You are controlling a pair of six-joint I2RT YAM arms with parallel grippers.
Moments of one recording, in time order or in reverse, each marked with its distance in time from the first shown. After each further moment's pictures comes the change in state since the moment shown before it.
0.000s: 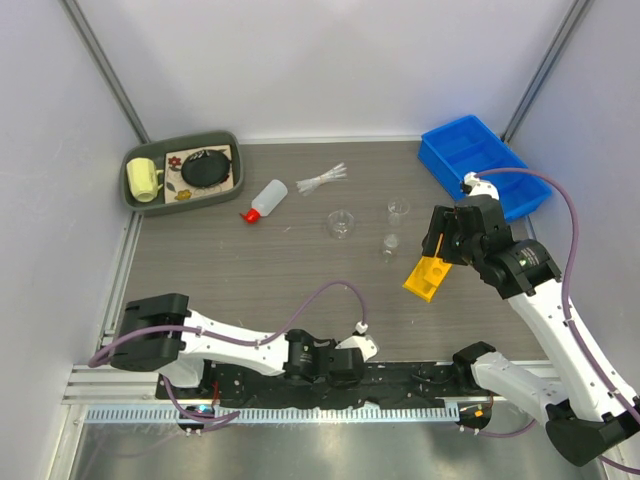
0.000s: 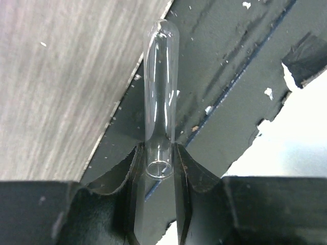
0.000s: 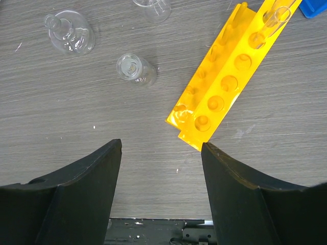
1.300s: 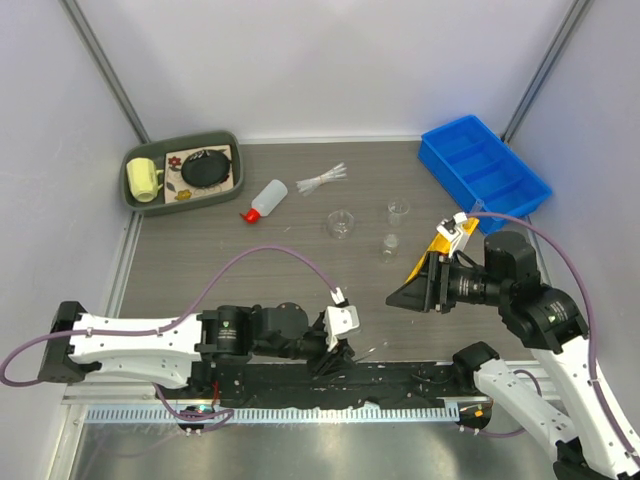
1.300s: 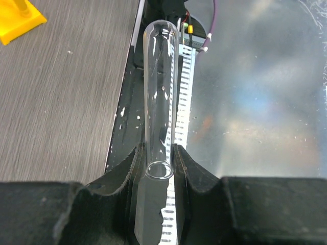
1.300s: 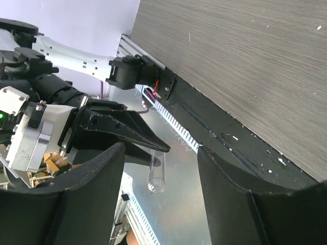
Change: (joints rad) left arm 0.093 -0.533 -0.035 0.249 0.227 0.279; right arm 0.005 -0.269 -0.149 0.079 -0.937 0.183
